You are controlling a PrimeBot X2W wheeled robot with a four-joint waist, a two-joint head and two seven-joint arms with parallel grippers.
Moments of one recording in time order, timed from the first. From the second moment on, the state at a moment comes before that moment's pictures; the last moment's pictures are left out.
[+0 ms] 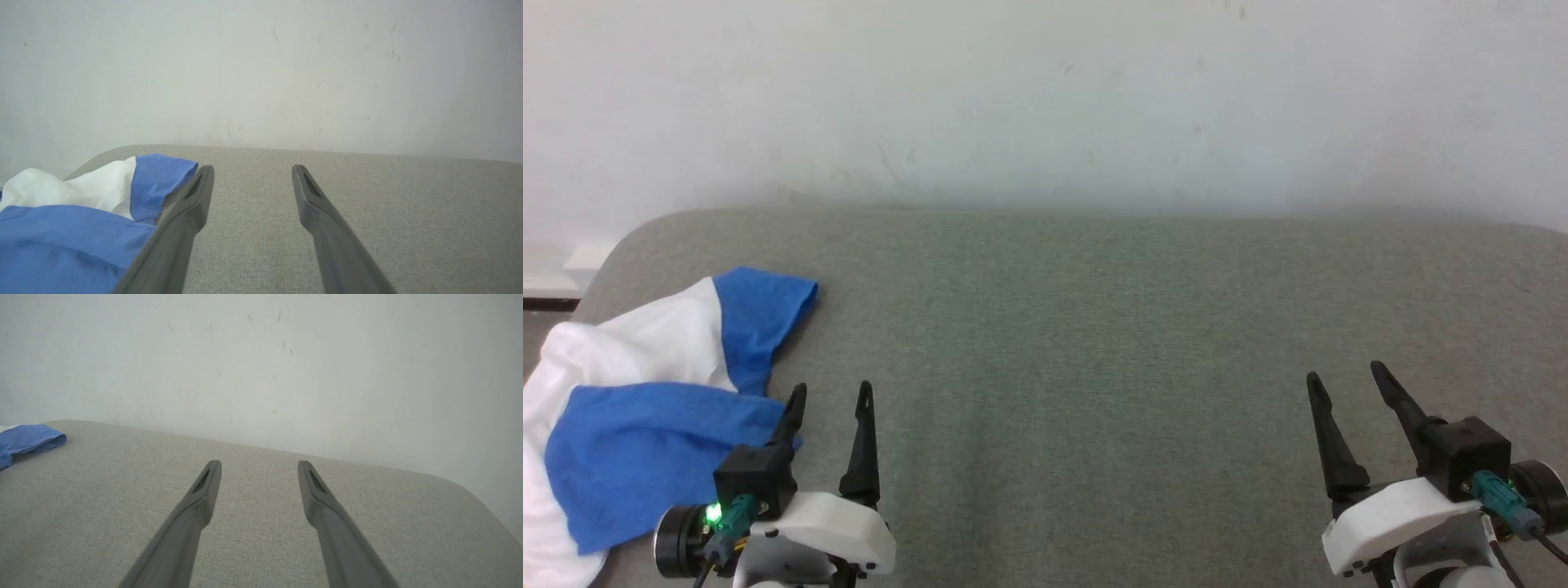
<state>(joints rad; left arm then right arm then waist) 0.01 0.05 0.01 0.05 -0.08 -0.01 -0.09 0.04 -0.05 0.00 0.00 0.03 0.13 -0.05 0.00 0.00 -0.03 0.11</state>
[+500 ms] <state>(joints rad) 0.01 0.05 0.03 0.05 -0.11 0.00 -0.13 0.04 -0.05 0.01 0.00 0.03 0.13 -0.07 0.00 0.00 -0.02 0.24</state>
